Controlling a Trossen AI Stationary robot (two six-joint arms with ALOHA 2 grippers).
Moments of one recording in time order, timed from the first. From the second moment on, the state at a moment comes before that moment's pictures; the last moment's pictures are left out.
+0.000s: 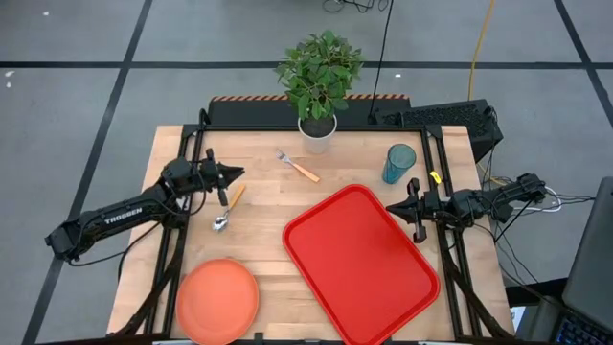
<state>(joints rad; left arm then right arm) 0.65 0.47 0.01 0.31 0.30 0.13 0.33 0.03 0.01 0.08 0.34 0.09</state>
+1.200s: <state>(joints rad) 0.63 0.47 0.01 0.51 0.35 -0.61 0.33 0.03 0.01 0.08 0.34 0.09</state>
